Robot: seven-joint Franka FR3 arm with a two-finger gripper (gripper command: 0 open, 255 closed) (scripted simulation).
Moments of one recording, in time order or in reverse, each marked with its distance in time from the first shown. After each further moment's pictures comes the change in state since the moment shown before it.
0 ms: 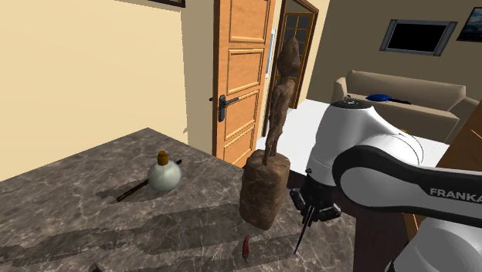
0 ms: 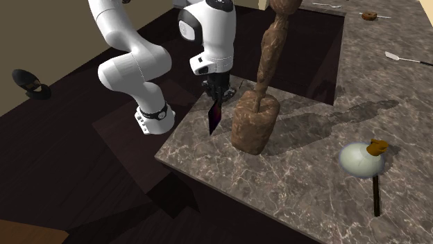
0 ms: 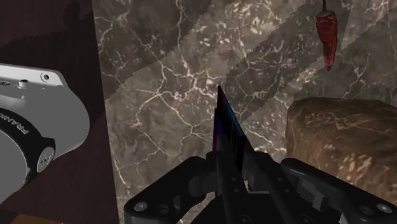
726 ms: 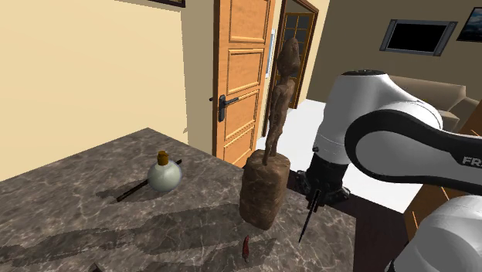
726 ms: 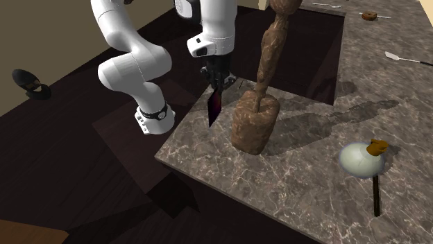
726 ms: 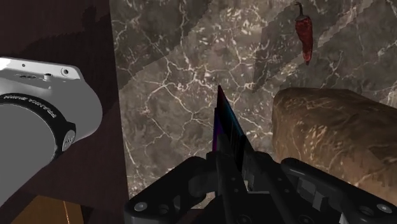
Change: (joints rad) arm -0.019 -0.046 -0.098 0.111 -0.089 -0.157 0.009
